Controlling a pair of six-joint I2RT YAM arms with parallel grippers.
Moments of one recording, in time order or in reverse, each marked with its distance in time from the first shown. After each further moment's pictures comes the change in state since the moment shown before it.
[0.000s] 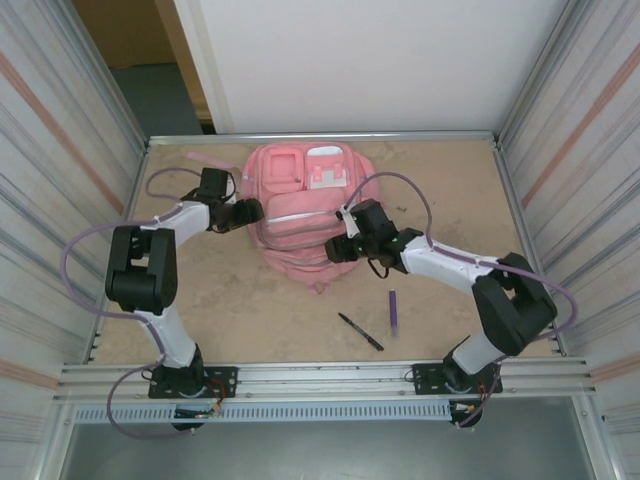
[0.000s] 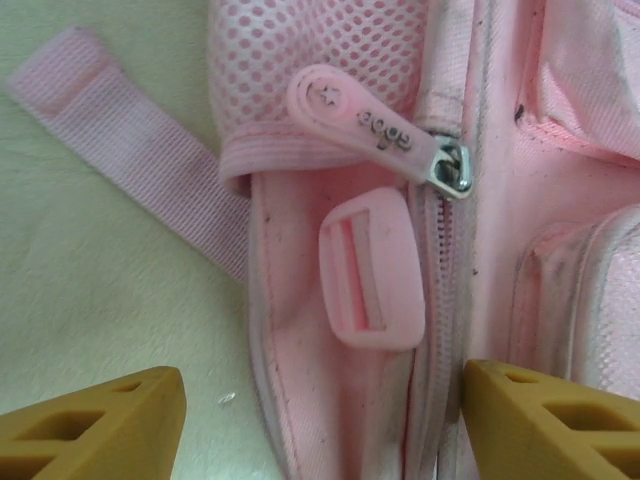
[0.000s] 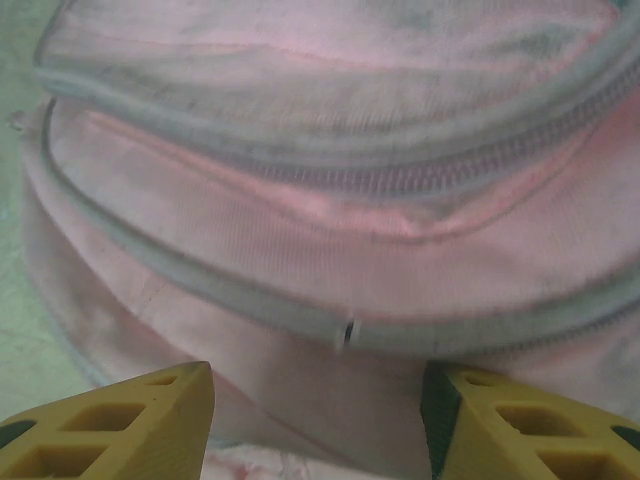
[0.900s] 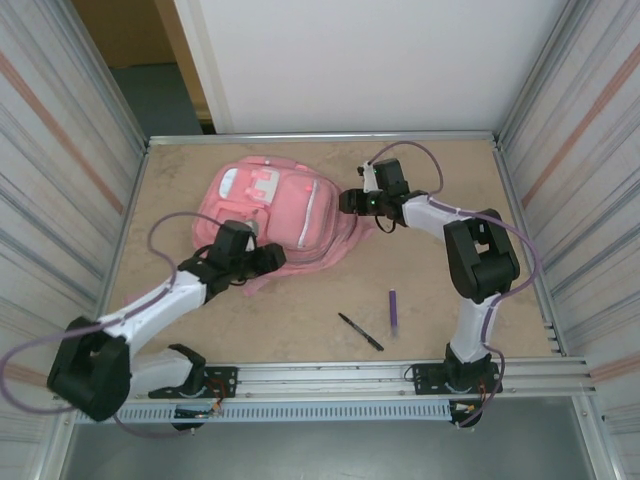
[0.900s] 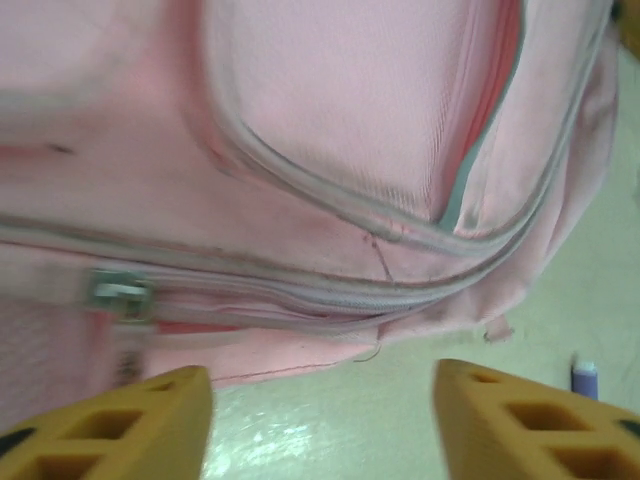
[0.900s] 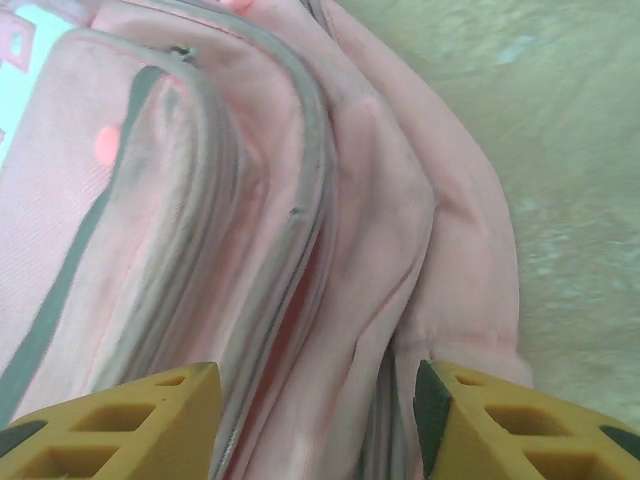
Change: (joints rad) left arm -0.349 -0.677 -0.491 0.013 -0.160 -0.343; right arm -0.281 0.333 0.297 0.112 -0.229 0.063
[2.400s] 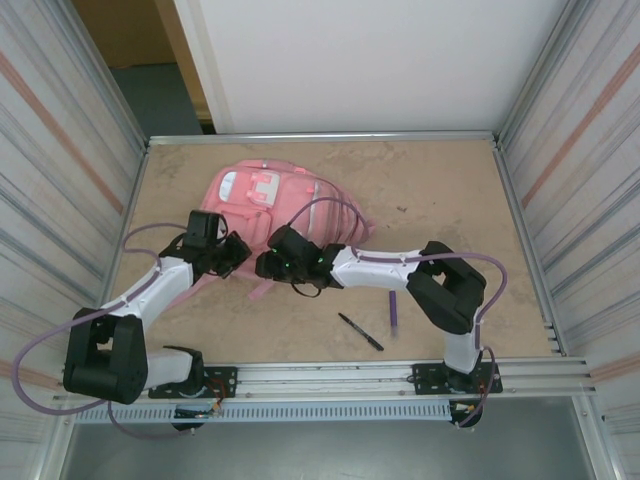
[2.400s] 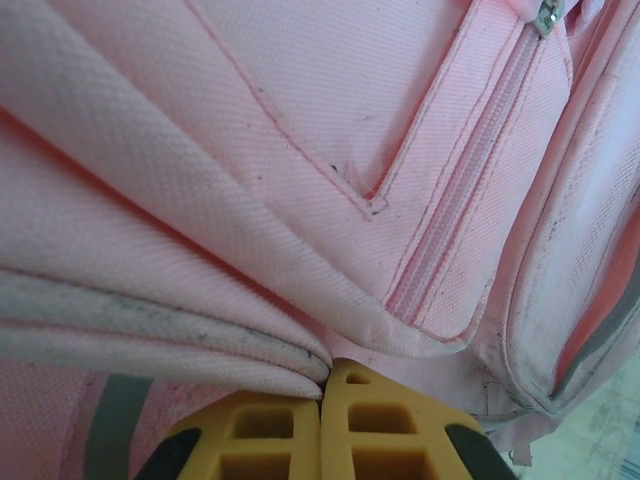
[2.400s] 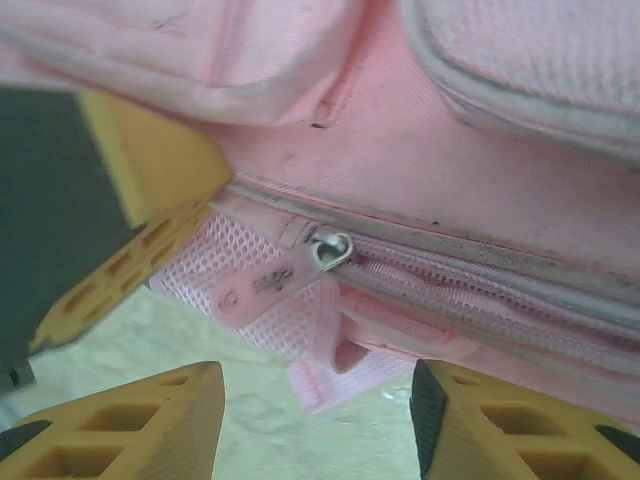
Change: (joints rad) left arm 0.275 0.128 0.035 -0.042 0.209 -0.119; right arm 0.697 -0.019 0.053 -0.129 0.415 0.613
